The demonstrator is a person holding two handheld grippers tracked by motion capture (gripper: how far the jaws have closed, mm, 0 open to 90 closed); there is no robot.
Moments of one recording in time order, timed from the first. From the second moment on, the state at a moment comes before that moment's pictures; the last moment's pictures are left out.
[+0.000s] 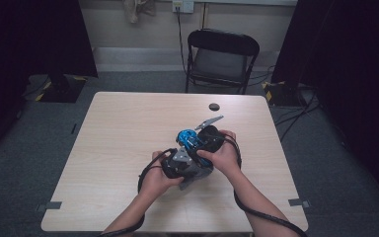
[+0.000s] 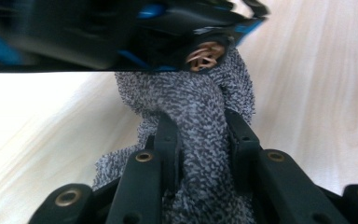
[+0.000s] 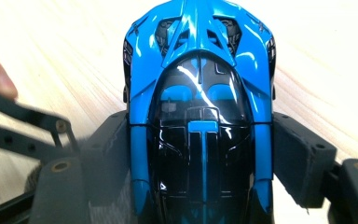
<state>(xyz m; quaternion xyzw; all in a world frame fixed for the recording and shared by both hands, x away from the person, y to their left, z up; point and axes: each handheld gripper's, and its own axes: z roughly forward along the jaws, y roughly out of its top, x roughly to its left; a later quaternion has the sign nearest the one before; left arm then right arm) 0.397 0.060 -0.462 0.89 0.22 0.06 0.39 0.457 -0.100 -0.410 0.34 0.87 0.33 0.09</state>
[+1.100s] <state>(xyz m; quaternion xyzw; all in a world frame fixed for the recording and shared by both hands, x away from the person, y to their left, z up) 0.434 0.135 -0.445 0.86 0.34 0.12 0.37 0.449 -0.115 -0.408 0.35 0.86 0.36 0.08</state>
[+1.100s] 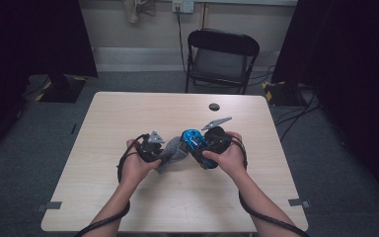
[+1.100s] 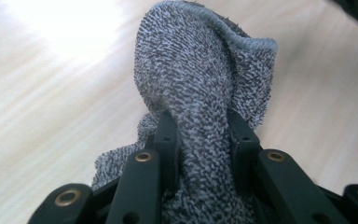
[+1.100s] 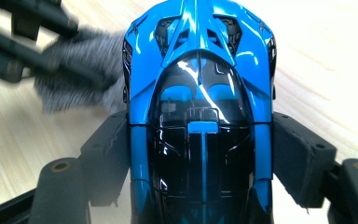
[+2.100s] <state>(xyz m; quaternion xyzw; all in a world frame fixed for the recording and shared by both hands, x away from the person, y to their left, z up) 0.437 0.115 -0.437 0.85 0.31 0.14 0.40 0.441 -0.108 -0.423 0.34 0.87 0.34 0.07</state>
